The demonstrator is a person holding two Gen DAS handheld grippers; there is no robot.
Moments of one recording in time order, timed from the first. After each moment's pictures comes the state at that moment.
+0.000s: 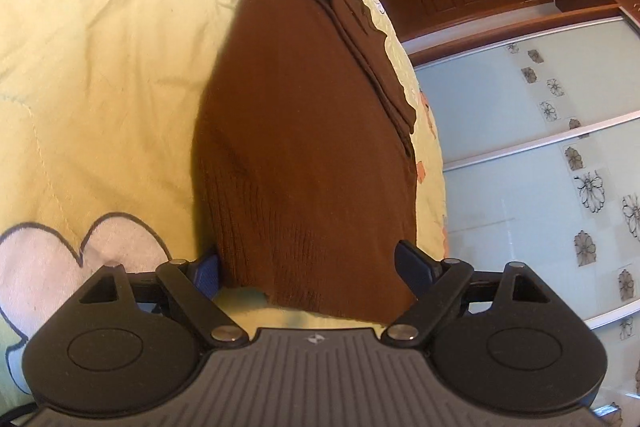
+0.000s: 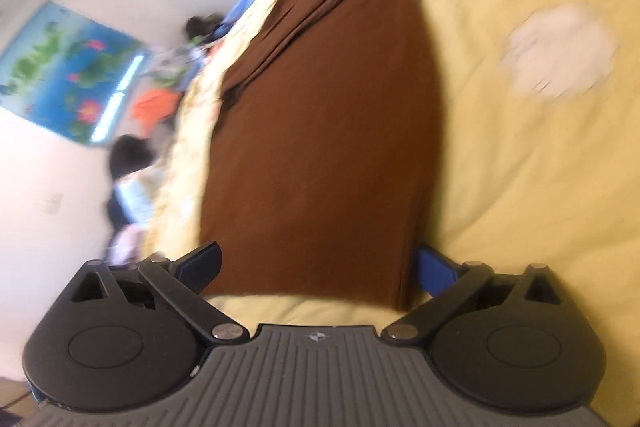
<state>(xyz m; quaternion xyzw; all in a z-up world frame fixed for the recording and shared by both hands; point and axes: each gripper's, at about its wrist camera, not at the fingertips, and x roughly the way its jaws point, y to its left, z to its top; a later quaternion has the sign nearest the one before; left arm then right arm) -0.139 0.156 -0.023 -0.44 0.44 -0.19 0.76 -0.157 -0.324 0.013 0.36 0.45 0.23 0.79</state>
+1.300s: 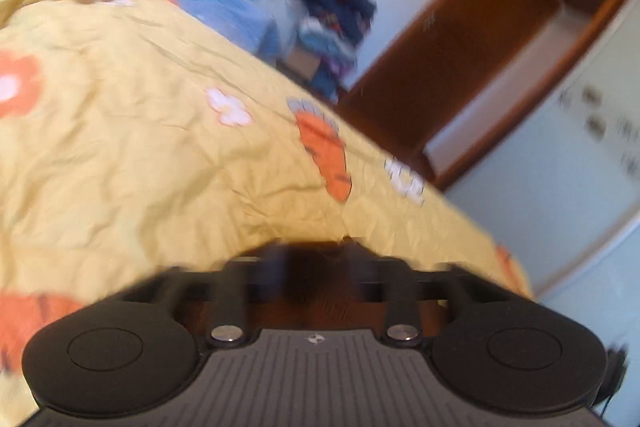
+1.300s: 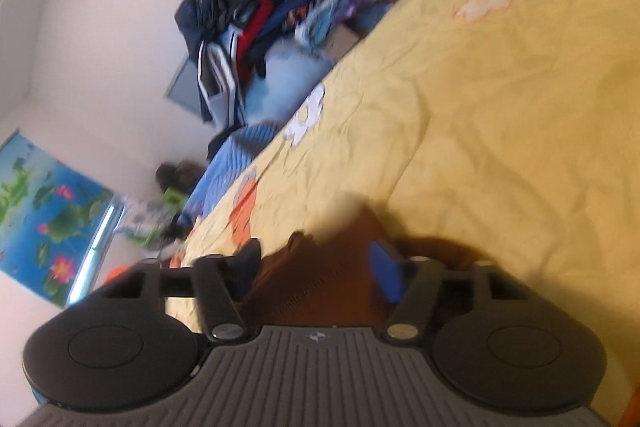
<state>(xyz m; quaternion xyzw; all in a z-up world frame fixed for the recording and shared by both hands) 0.233 0.151 0.065 -0.31 0.31 -0.08 0.89 0.219 -0.383 0.022 0.43 0.29 0.10 0.85</state>
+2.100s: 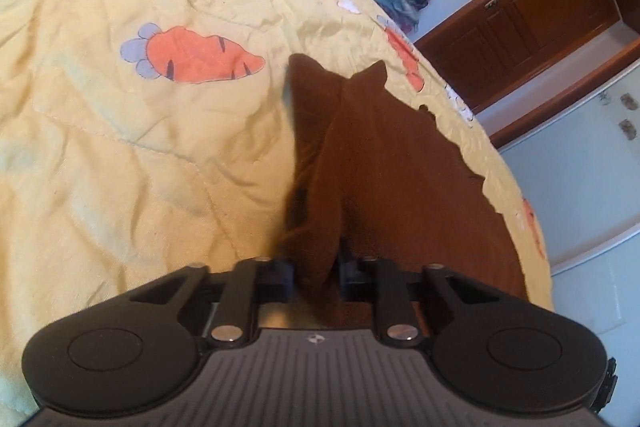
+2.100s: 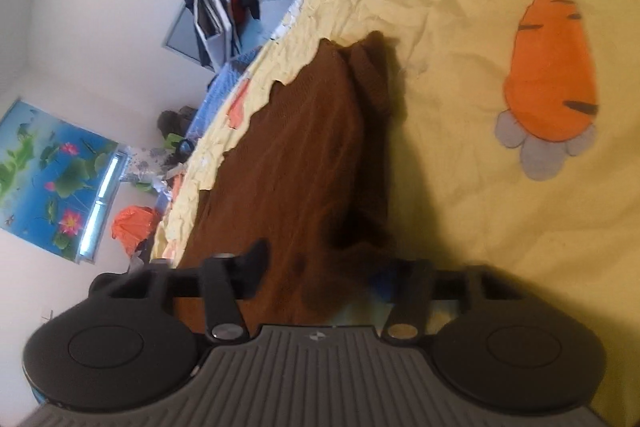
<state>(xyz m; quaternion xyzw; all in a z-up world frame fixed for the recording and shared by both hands) 0.122 0.154 -0.004 -0.35 0.41 -0.03 0.84 0.110 -0.362 -0.018 0.43 0.41 0.13 0.79</state>
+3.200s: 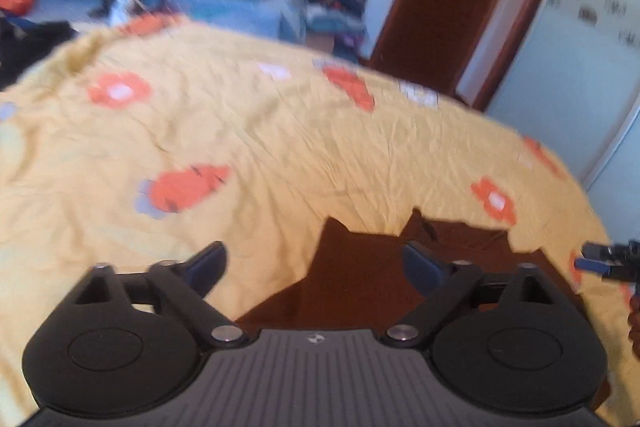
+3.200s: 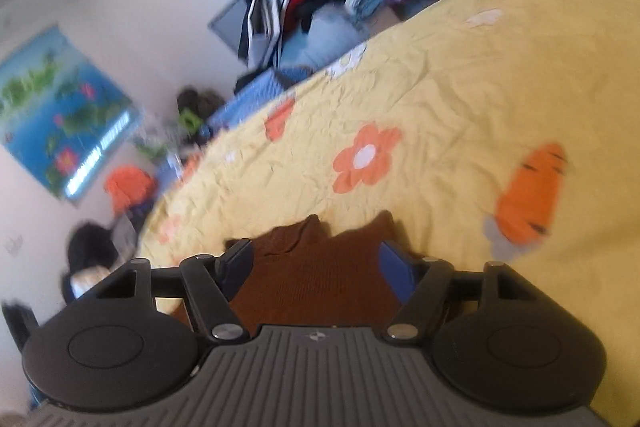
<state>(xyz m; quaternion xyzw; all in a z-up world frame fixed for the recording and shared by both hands) 0.101 0.125 0.068 -0.12 0.37 -0.05 0.92 0.097 -0.349 0.064 0.25 0.37 0.15 0.88</state>
